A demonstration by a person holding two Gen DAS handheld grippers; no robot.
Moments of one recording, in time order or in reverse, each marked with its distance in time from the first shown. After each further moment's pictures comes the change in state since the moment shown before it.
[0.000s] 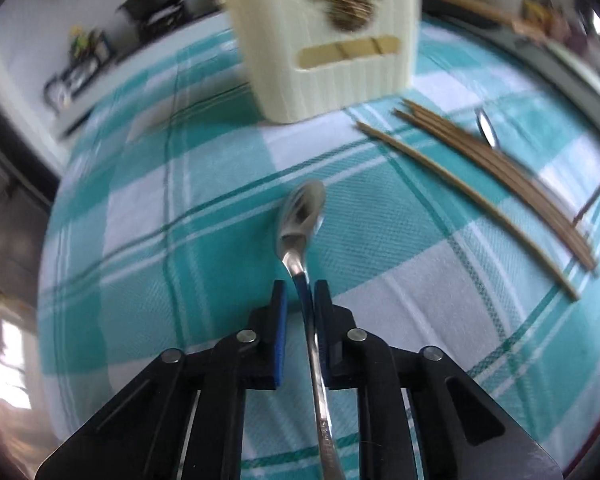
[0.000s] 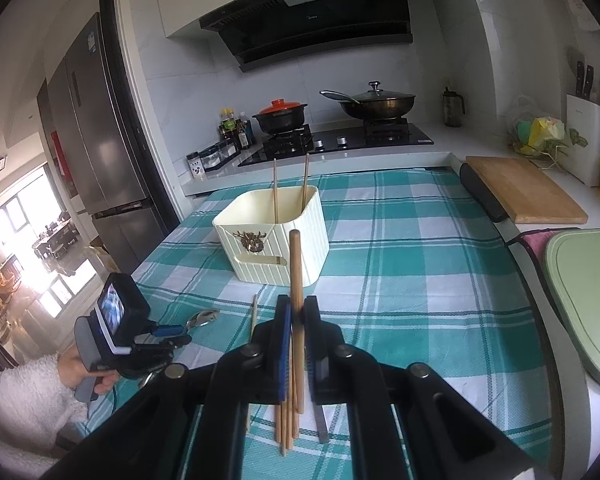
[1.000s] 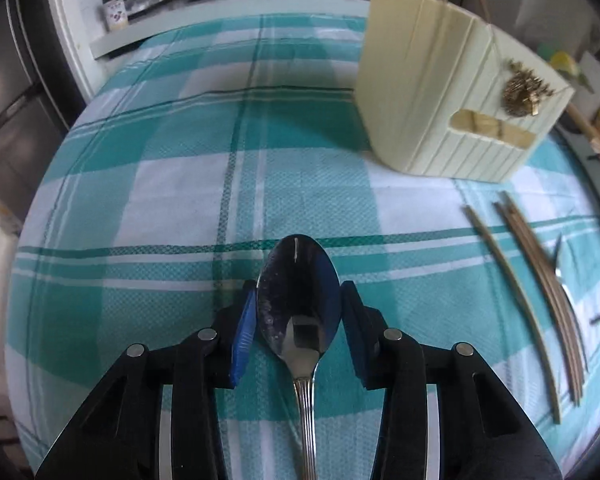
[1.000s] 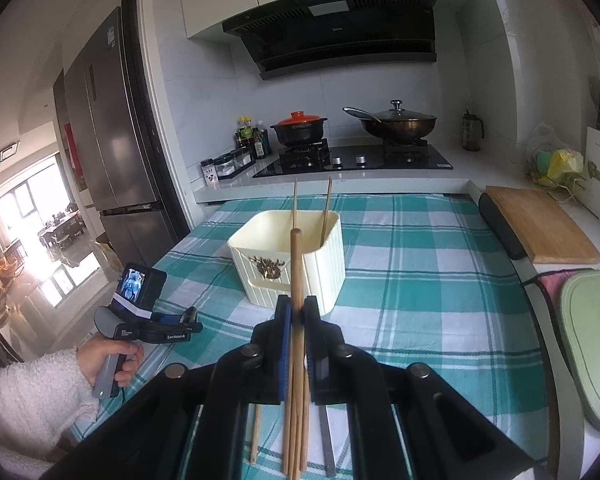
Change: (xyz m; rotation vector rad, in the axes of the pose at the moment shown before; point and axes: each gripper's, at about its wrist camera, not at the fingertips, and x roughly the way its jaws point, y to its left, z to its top) left arm 0.033 0.059 0.030 -0.316 0.000 -0.005; right arm 0.020 0.019 0.032 -0.075 -0.038 0.026
